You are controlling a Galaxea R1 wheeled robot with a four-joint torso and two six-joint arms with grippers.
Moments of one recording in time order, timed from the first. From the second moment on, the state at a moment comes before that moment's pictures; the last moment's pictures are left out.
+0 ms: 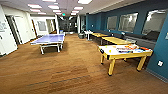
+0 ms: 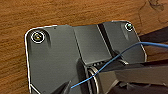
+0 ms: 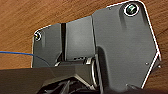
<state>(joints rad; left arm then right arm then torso) 1.53 2.99 -2.64 0.03 -0.15 0.03 -1.51 3.08 -2.72 -0.15 0.04 0.18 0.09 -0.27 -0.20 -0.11</state>
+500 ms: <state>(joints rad) 1.53 2.99 -2.64 0.03 -0.15 0.03 -1.51 3.08 -2.72 -0.15 0.04 0.18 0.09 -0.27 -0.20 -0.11</state>
